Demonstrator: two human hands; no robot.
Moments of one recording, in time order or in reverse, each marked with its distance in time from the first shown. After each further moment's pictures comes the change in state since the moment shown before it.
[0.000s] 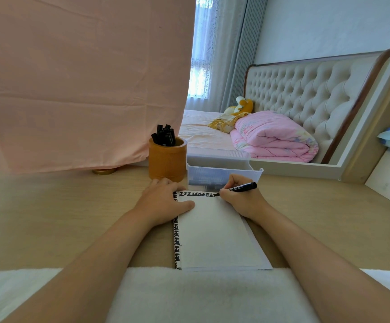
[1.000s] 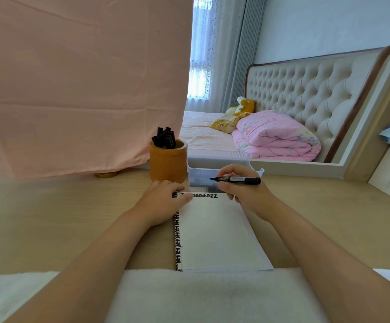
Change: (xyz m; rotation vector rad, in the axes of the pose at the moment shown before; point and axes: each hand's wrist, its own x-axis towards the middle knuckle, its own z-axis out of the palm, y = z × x) left_hand 0.002 -0.003 -0.006 -0.107 -0.037 0.018; right_hand -0.010 -0.035 -0.017 0.261 -0.137 -0.084
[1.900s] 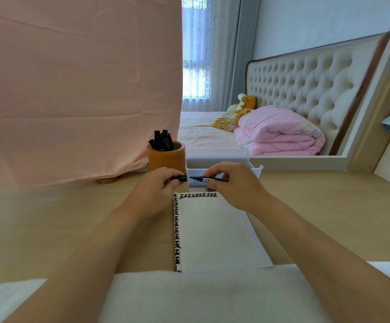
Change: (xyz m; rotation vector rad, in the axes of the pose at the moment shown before) left_hand -0.005 0.008 -0.023 -0.104 0.256 0.206; right_hand 0.004 -0.017 0.015 -0.468 0.057 -0.127
